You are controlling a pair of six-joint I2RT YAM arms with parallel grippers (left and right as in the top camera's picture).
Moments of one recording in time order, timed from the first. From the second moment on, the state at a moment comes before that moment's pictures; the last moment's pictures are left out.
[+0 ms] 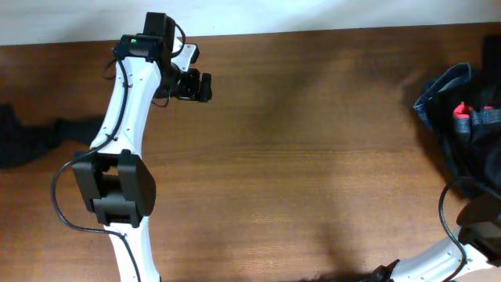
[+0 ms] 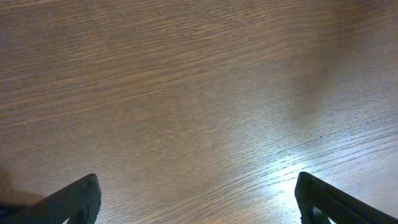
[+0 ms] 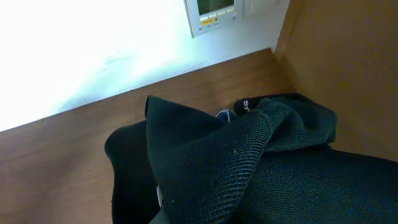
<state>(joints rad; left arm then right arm) -0.14 2.21 2.13 -1.22 0.21 0.06 -0.78 1.97 2.58 -1.35 -0.48 -0.26</state>
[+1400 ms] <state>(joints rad) -0.14 2.21 2.13 -1.19 0.21 0.06 -1.01 2.05 2.29 -1.60 -0.32 0.06</state>
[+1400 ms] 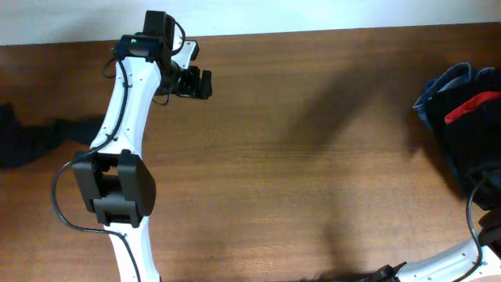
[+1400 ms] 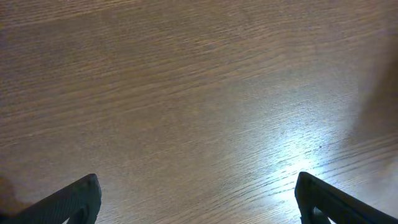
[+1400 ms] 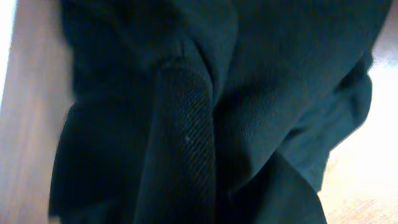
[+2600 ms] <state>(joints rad) -0.14 2.21 2.13 -1.18 0.21 0.06 -1.10 2.05 2.40 -1.39 -0.53 0.03</state>
